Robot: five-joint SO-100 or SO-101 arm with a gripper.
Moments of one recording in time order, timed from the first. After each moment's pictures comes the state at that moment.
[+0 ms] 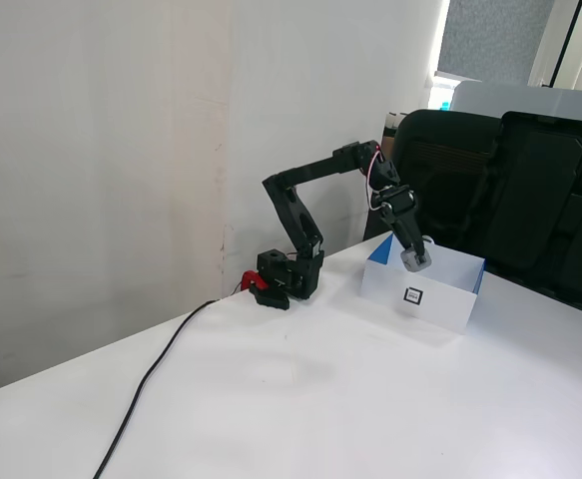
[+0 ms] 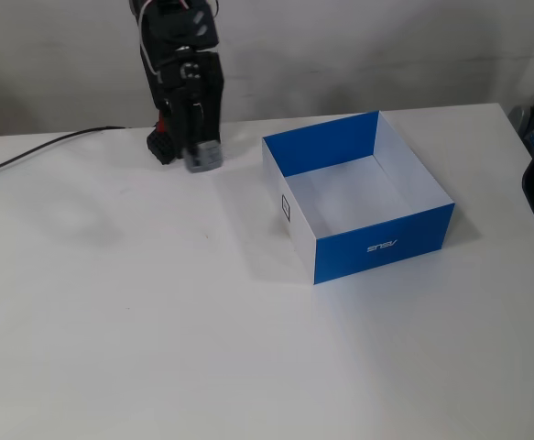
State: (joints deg) arm 16.0 128.7 95.3 86.7 43.8
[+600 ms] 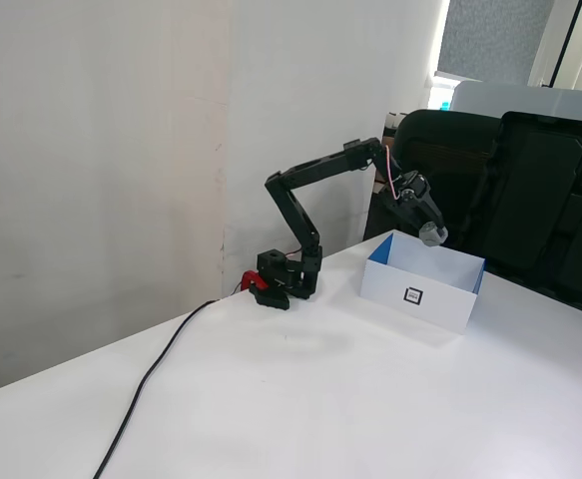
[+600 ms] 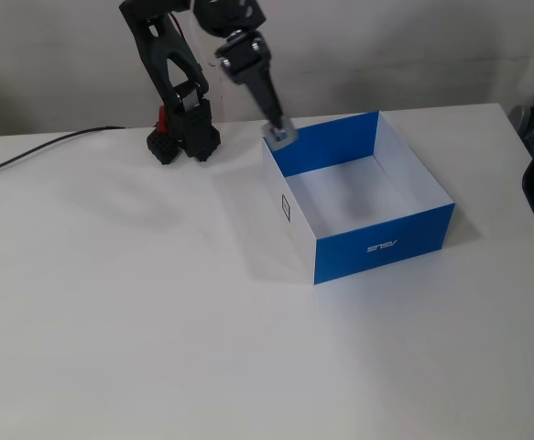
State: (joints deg) arm 38.8 125.3 93.5 78.4 34.6
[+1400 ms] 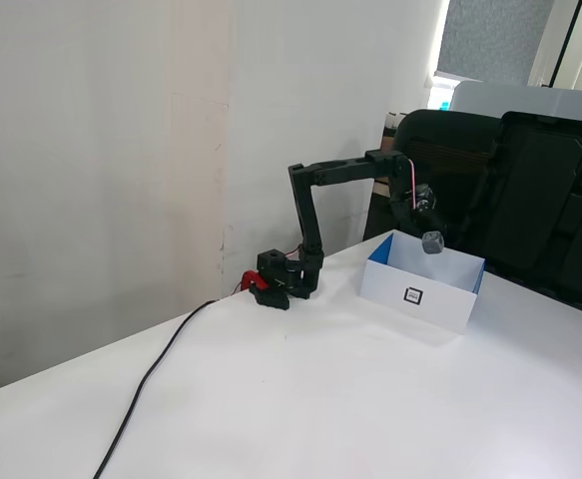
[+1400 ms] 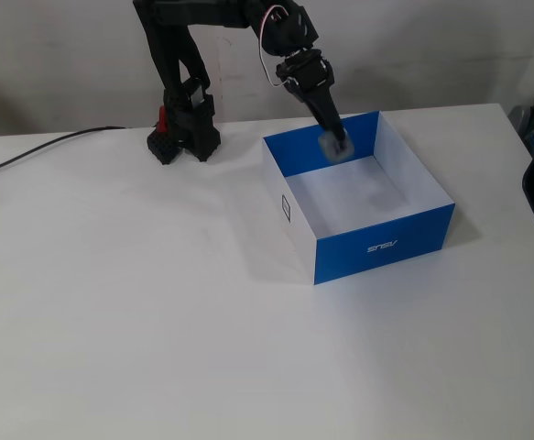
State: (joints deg) arm 51.0 107.8 89.0 72.9 32.0
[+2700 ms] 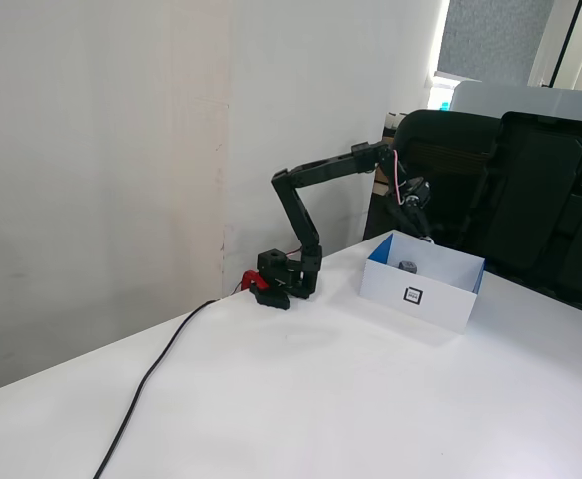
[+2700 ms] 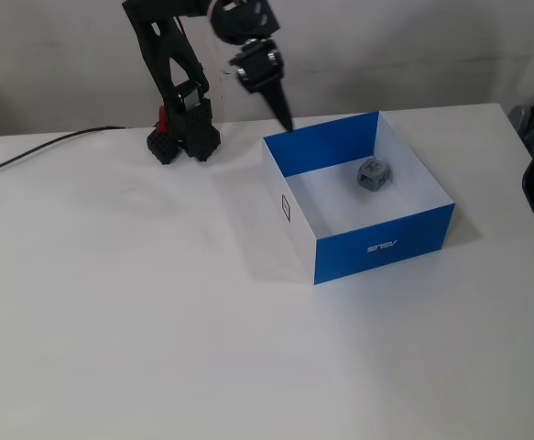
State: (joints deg) arm 35.2 122.7 93.6 79.5 36.2
